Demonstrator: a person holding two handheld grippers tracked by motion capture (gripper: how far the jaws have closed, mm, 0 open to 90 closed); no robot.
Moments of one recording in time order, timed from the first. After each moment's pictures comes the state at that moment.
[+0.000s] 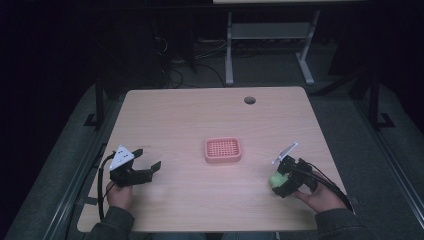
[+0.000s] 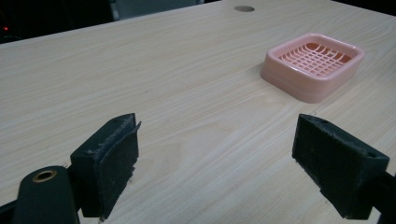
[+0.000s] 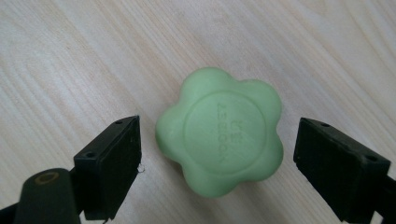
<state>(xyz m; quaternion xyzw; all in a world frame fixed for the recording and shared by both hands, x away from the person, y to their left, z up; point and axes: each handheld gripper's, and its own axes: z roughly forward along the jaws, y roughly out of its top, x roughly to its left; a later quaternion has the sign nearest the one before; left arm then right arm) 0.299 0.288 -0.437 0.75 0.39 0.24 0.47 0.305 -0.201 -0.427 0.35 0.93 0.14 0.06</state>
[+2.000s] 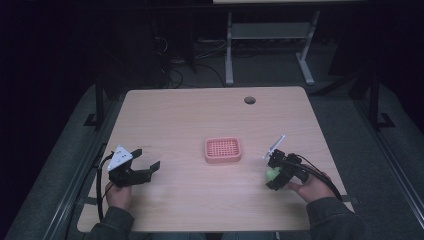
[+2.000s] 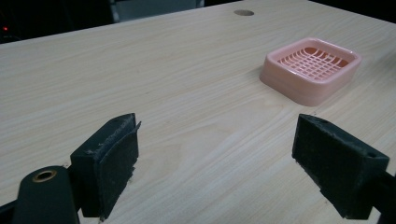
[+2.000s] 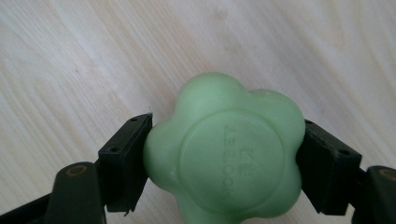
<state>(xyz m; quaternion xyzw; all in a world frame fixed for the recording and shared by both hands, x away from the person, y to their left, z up) 0.298 0.291 -0.437 0.74 0.40 0.24 0.48 0.327 -0.180 -0.419 0.32 0.94 0.13 0.04</state>
